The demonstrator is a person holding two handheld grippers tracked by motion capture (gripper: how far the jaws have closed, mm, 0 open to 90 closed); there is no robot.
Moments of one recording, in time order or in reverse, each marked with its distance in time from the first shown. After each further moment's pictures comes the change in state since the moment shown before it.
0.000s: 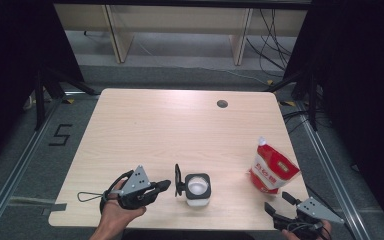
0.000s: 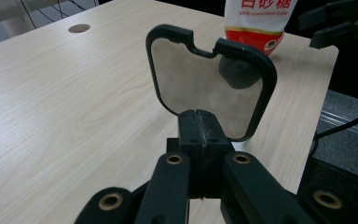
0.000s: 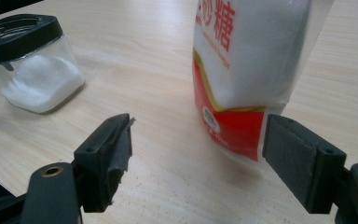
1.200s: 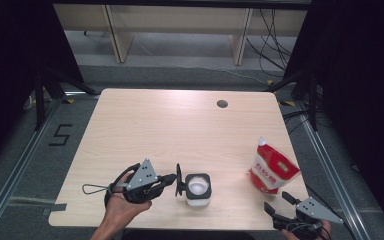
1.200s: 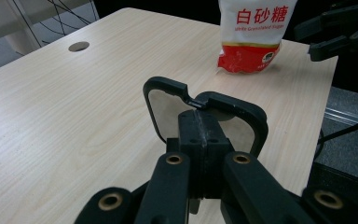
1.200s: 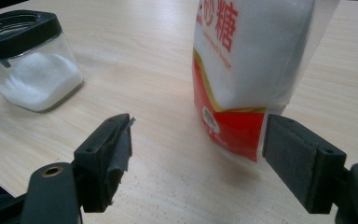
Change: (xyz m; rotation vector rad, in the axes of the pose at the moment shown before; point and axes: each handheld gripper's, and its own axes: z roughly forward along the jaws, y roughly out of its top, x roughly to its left) left arm -0.005 0.027 0.006 0.007 0.012 0.059; right arm 0.002 0.001 0.001 0.004 -0.008 -0.014
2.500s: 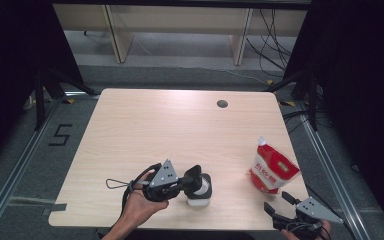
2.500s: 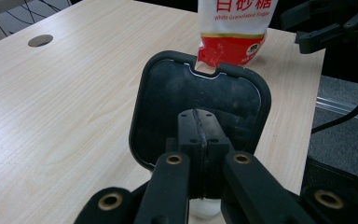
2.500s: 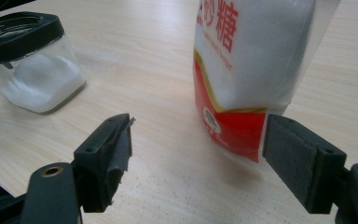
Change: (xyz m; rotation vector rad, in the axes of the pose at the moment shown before) left arm -0.013 0.006 0.041 0.058 -0.074 0.018; right arm 0.002 0.000 0.000 0.011 0.015 0.035
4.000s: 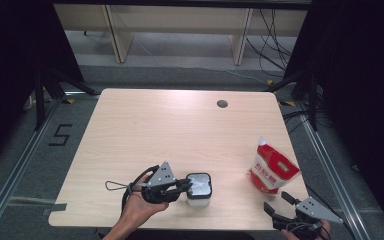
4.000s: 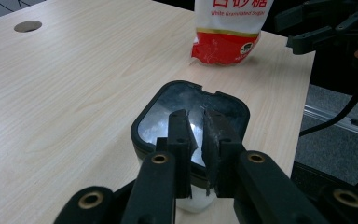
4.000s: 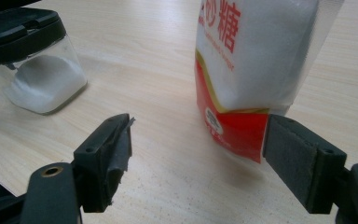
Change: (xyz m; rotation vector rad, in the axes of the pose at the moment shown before) left arm 0.003 -0.013 -0.002 -0.018 -0.036 -0.069; right arm 0.000 0.000 0.000 -0.010 -0.011 -0.013
